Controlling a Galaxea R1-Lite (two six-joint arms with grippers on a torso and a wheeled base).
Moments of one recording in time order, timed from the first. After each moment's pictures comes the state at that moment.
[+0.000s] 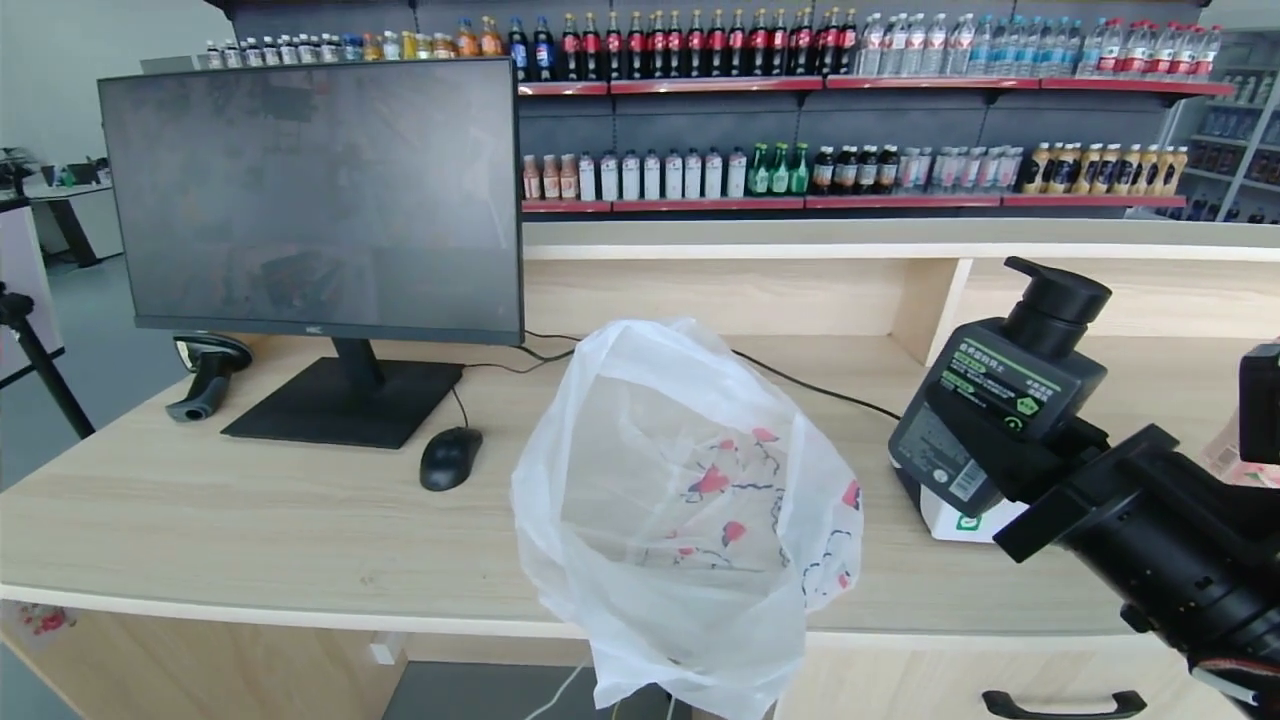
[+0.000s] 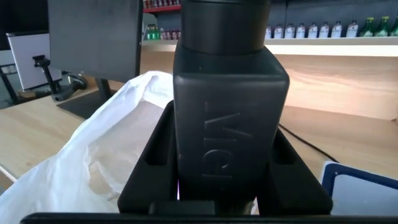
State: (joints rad) left arm 0.00 0.00 0.00 0.00 0.00 0.00; right arm 0.58 1.50 -0.20 -1.57 -0.10 0.02
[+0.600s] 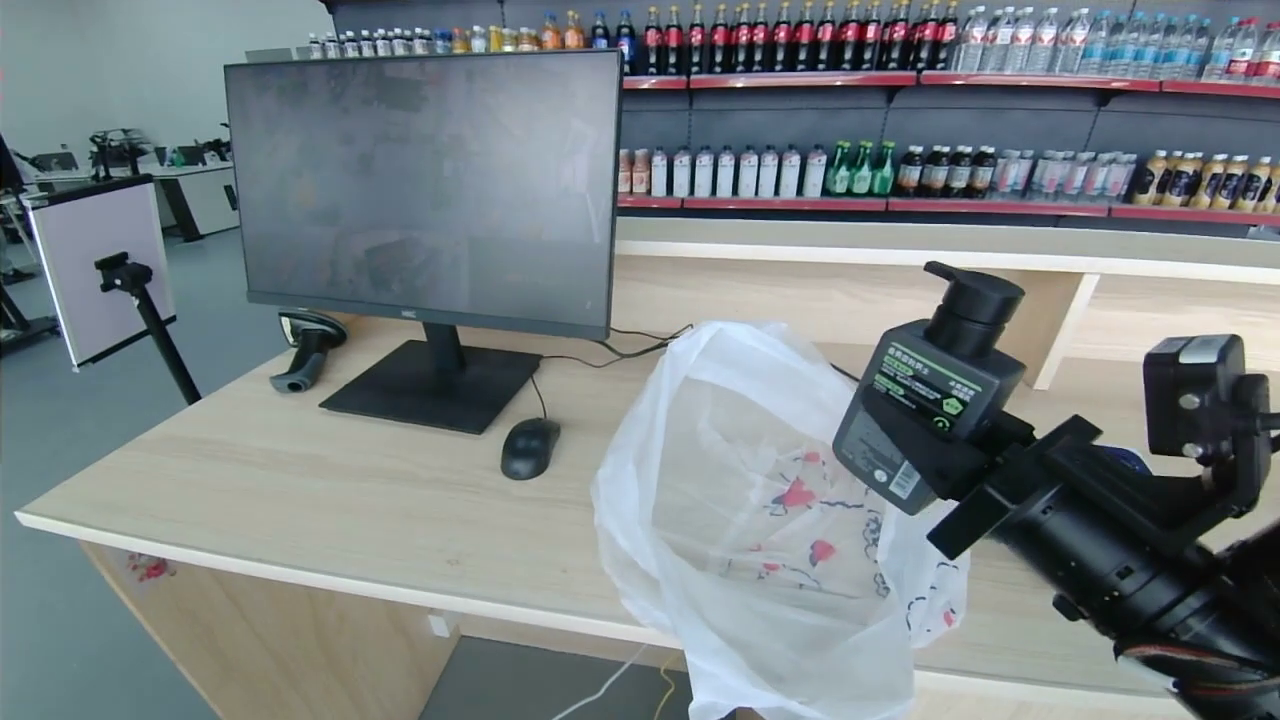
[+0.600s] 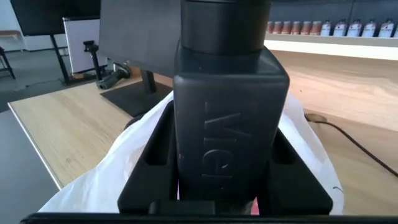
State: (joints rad) left arm 0.00 0.00 0.00 0.00 0.00 0.00; right arm 0.64 1.59 -0.27 -1.57 -0.09 0.00
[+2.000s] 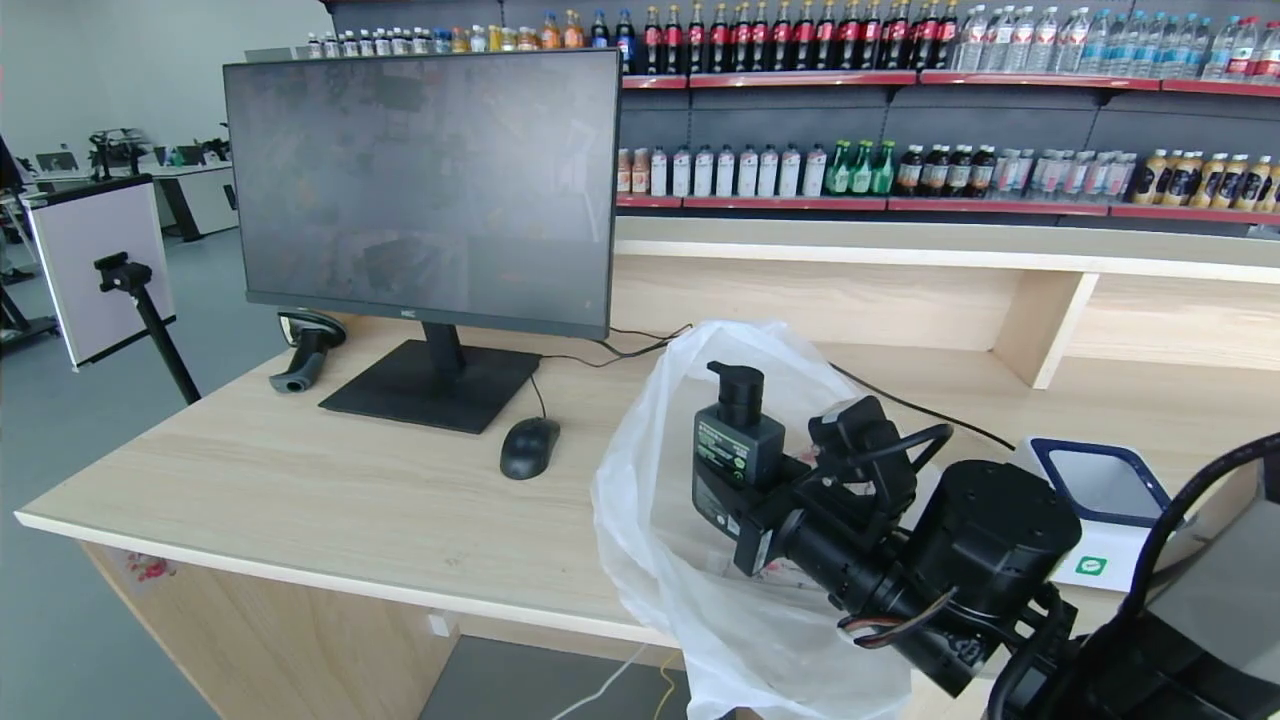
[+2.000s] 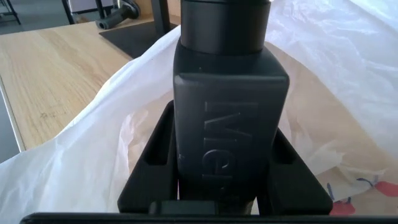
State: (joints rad) left arm 0.00 0.00 0.00 0.00 0.00 -0.01; right arm 0.72 2.00 -0.50 -1.57 -0.09 -0.02
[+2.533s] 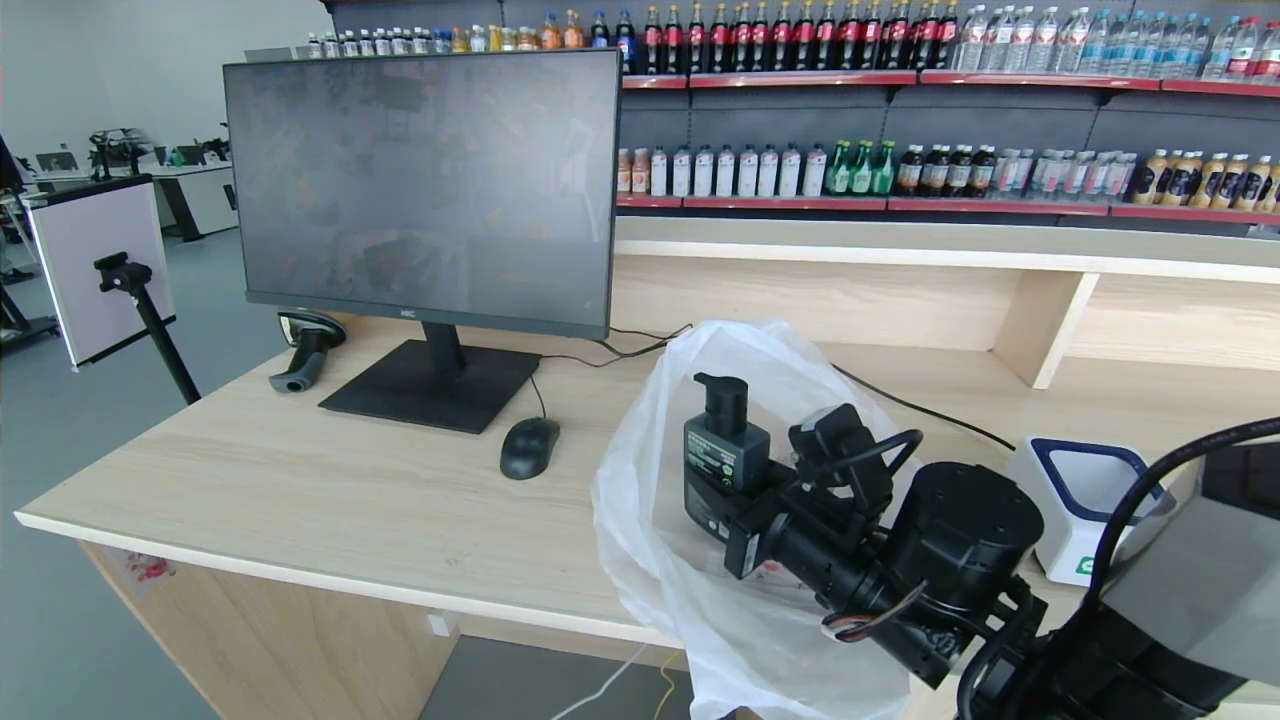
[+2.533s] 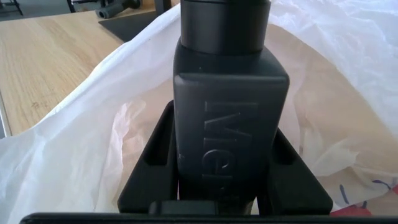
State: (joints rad) left arm 0.00 0.00 0.00 0.00 0.00 -0.01; right arm 0.71 2.05 -0.53 -1.57 -0.06 -0.03
